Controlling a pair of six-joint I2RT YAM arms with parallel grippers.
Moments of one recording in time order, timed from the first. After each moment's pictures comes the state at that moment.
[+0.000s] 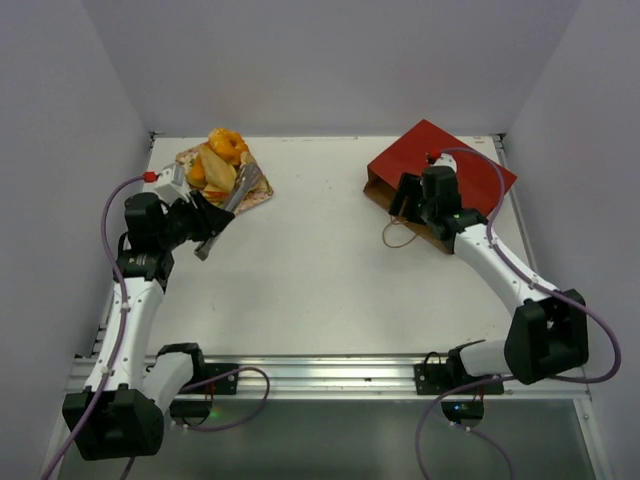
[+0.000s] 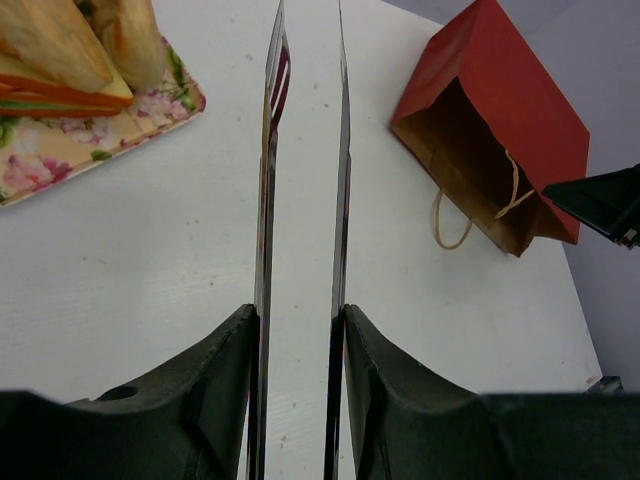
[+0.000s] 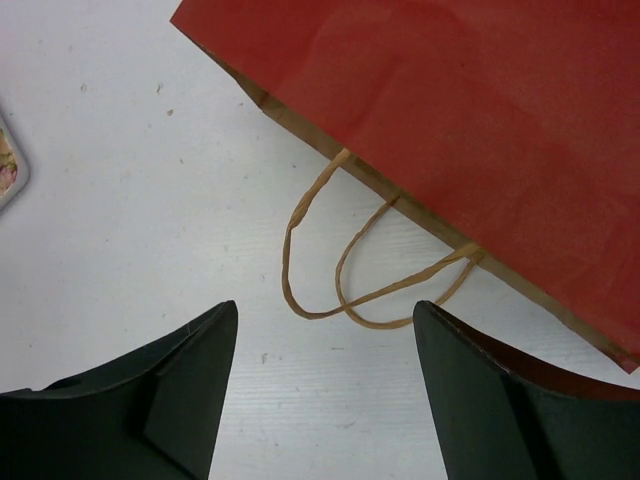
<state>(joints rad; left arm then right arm) 0.09 0.94 0.80 -0.27 0.54 -0.42 0.29 1.37 1.01 -0.29 0.14 0.47</state>
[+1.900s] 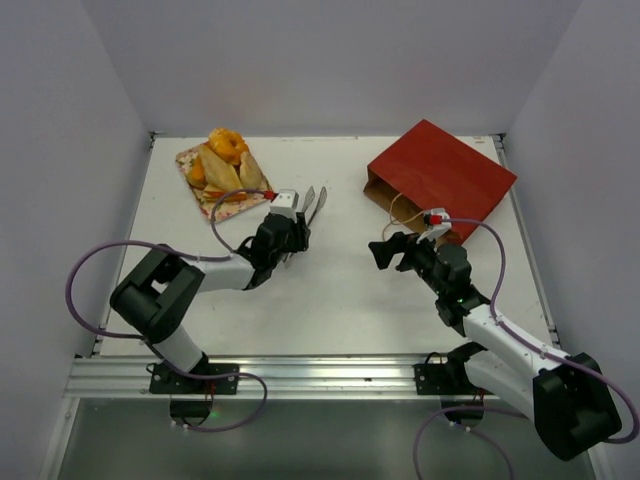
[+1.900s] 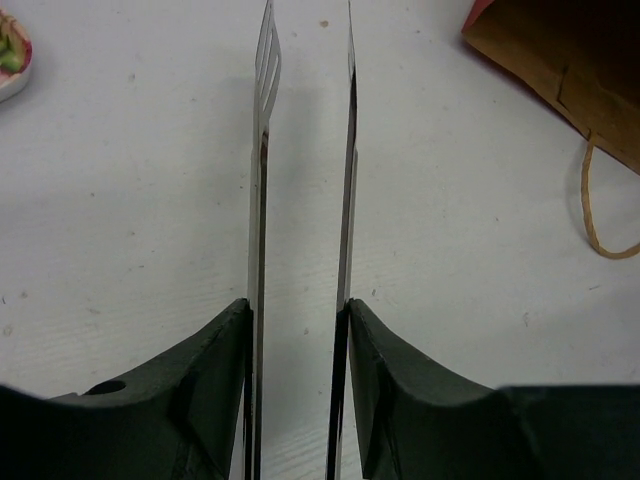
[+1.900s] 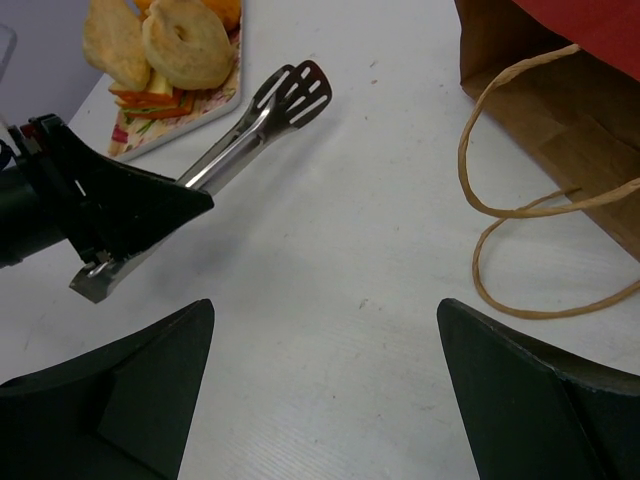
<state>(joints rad) -0.64 1.64 0.68 0.52 -0.24 -0.39 0.41 0.95 0.30 0.47 -0.10 0.42</state>
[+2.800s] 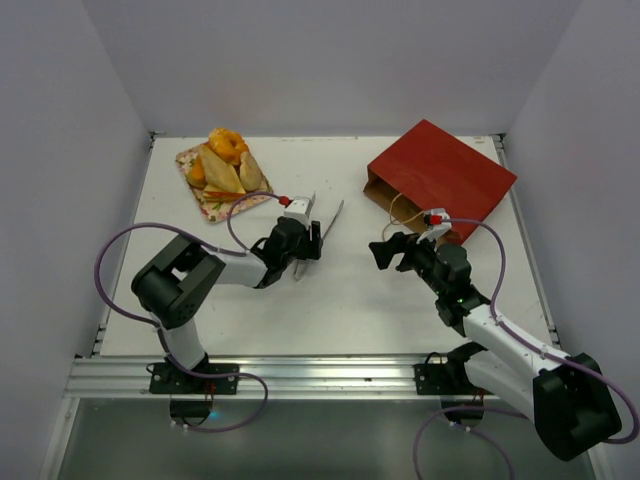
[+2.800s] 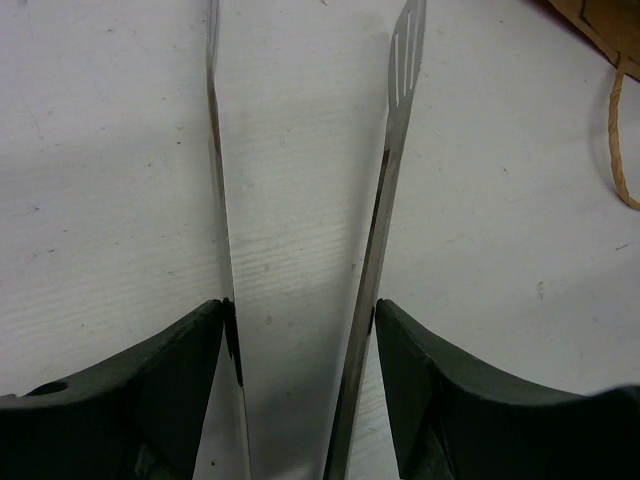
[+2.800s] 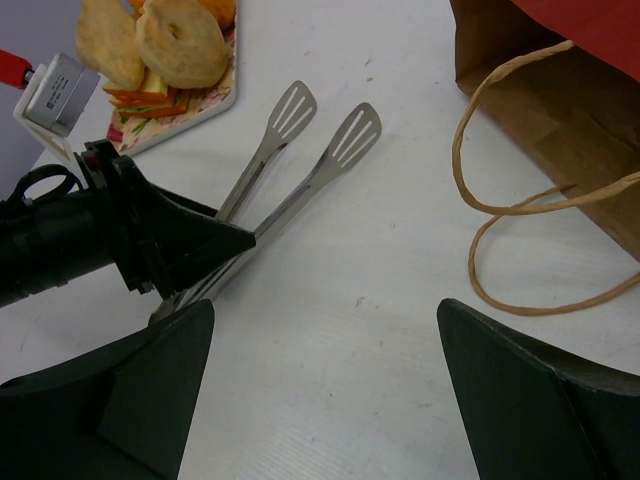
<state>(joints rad) -0.68 1.78 0.74 0.51 -0.21 -0.39 0.41 0.95 0.30 0.46 -0.09 0.41</state>
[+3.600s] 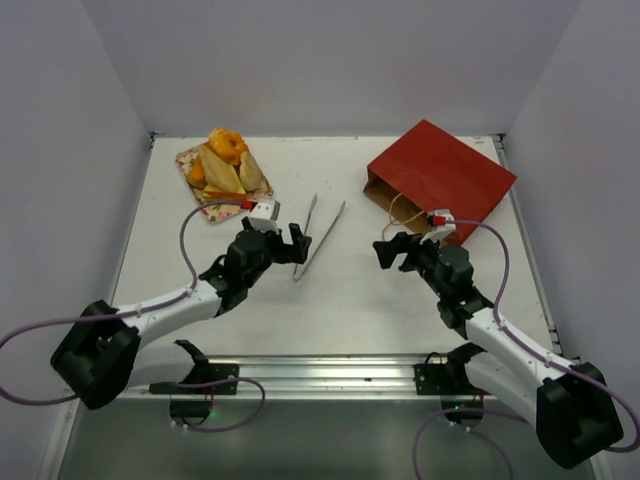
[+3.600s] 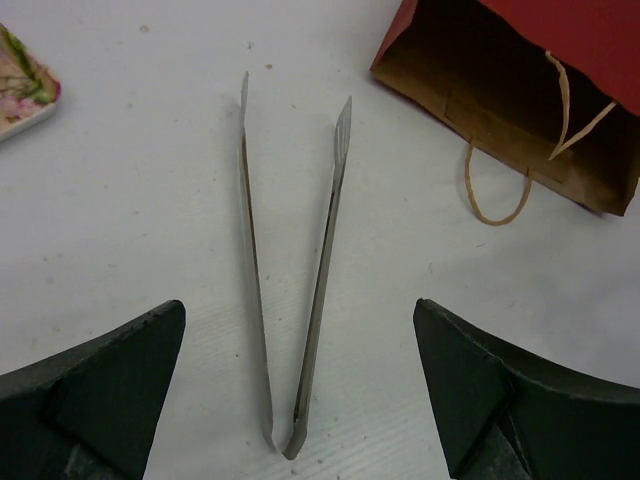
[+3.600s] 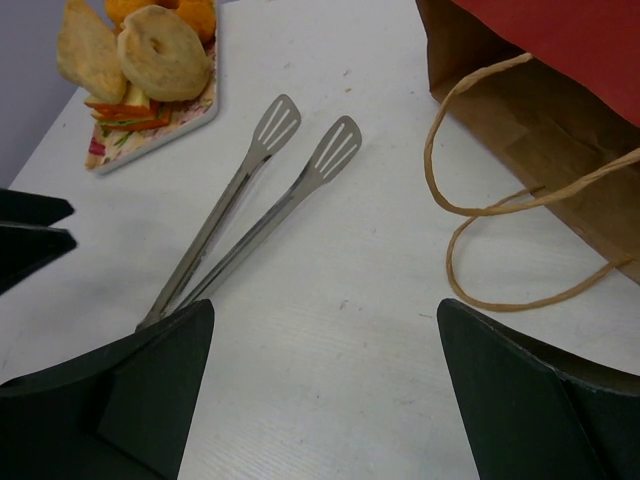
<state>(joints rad) -0.68 1.29 0.54 0.42 -0.20 -0.40 0.41 0.90 0.30 0.42 -0.05 0.41</state>
